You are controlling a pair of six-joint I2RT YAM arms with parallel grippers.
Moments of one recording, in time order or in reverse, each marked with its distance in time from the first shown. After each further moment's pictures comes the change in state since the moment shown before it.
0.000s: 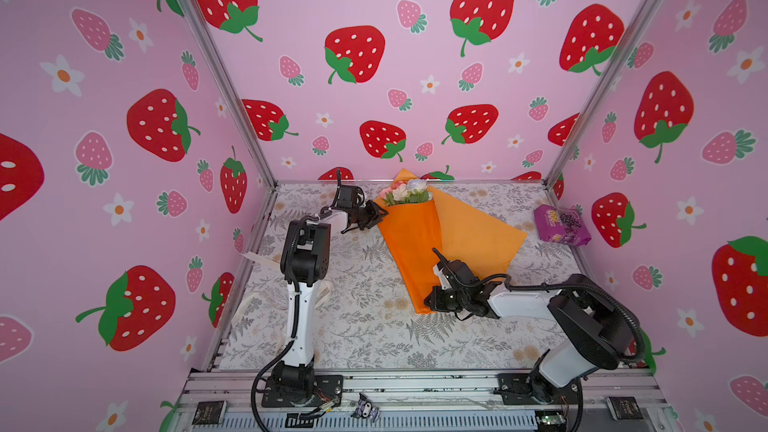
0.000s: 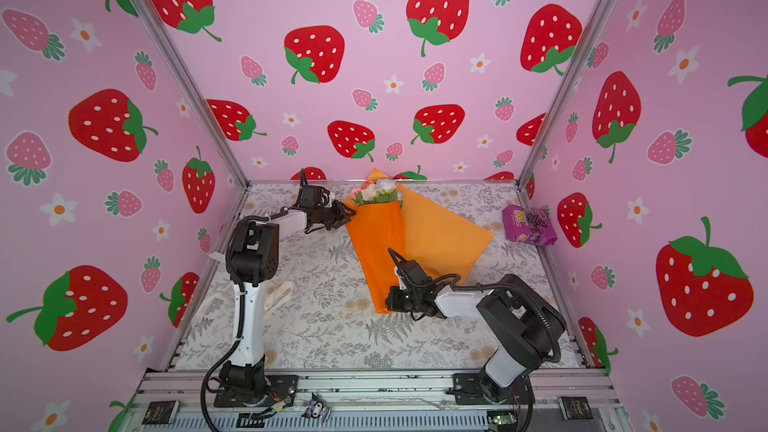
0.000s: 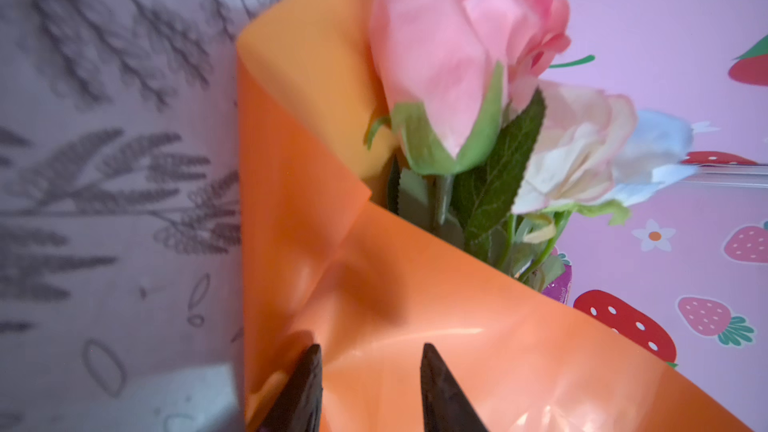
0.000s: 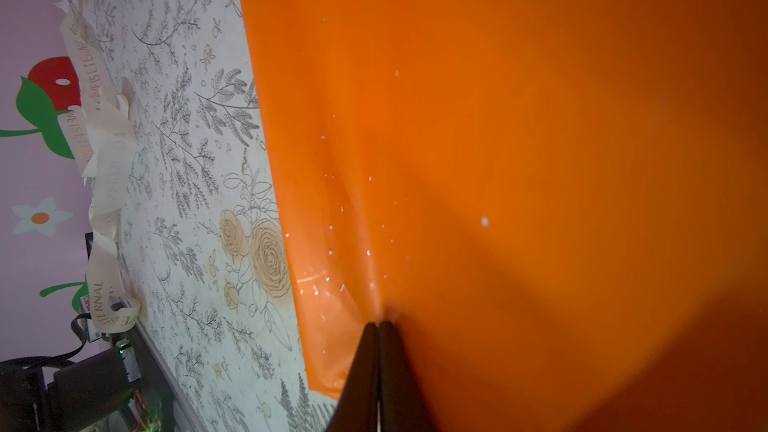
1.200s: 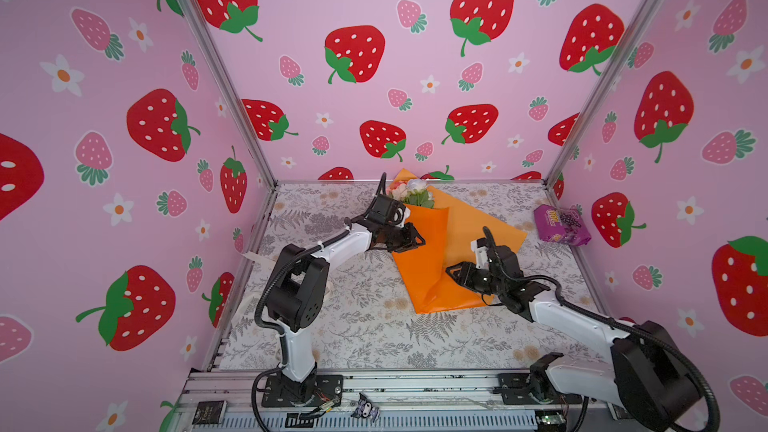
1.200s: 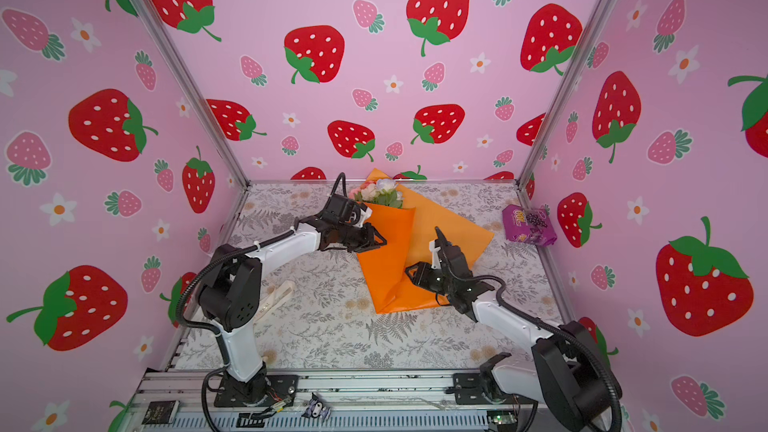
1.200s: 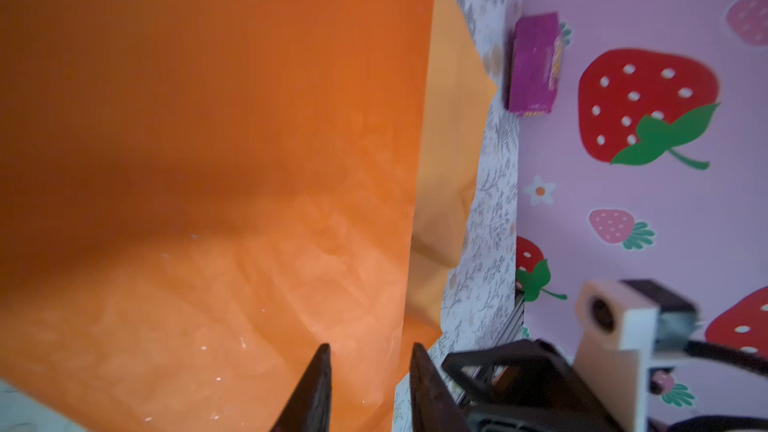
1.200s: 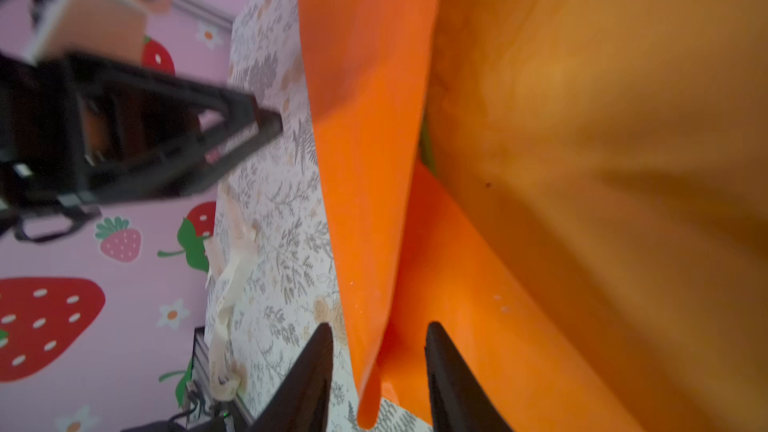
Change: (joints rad) left arm -0.397 -0.488 -0.374 -0.246 -0.072 0.140; right arm -0.345 -0.417 -0.112 -0.027 -0.064 0.028
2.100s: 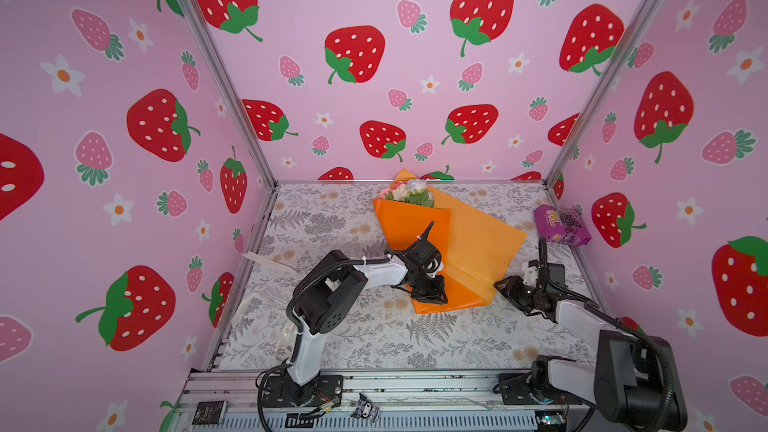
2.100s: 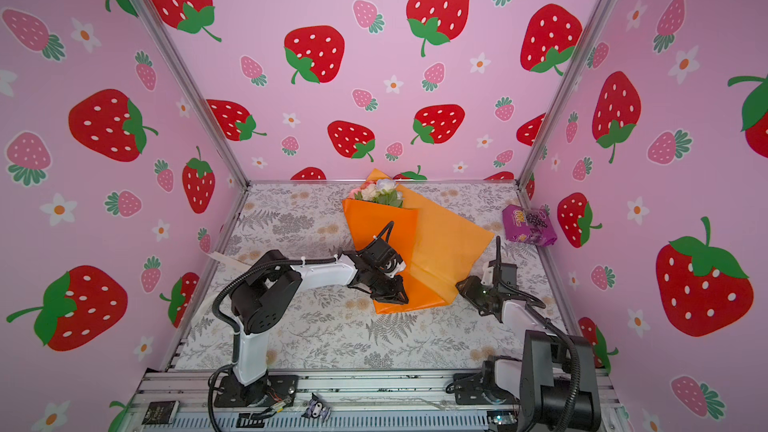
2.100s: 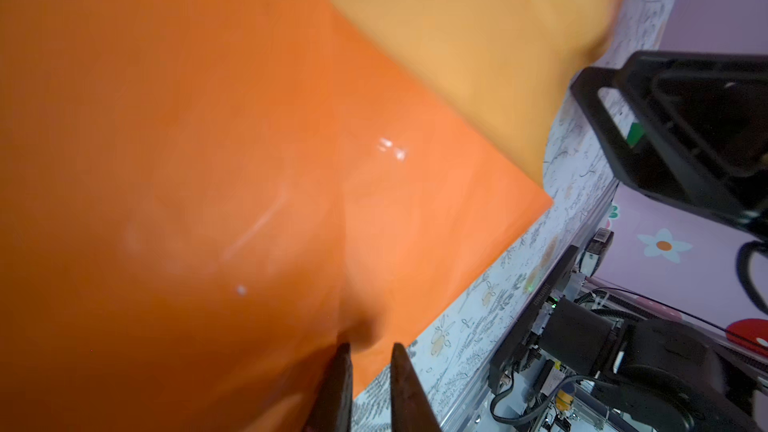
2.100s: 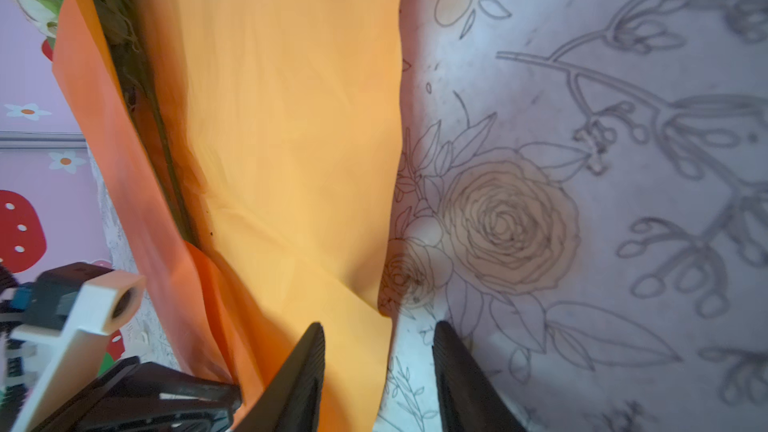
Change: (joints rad) left arm -0.265 0.118 -0.111 0.015 0.026 -0.027; right arm -0.534 0.049 -0.128 -0.158 -0.150 -0.250
